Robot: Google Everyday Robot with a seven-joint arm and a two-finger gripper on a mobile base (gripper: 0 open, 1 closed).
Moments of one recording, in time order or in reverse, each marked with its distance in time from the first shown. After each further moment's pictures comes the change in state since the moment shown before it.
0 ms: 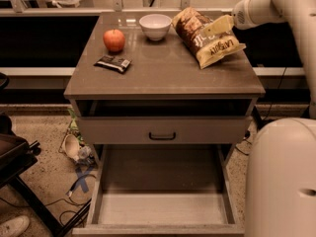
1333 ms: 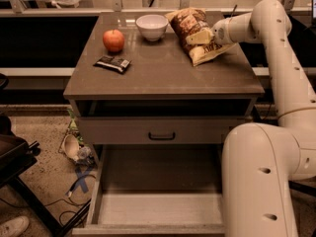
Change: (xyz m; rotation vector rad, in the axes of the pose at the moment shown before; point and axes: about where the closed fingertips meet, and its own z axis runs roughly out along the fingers) arm 0.023 0.039 0.087 -0.218 -0.079 0.158
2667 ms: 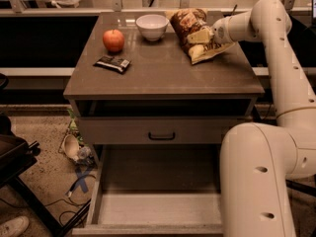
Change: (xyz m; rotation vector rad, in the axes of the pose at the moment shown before) arm -0.004 0.001 -0.002 0.000 0.001 -0.001
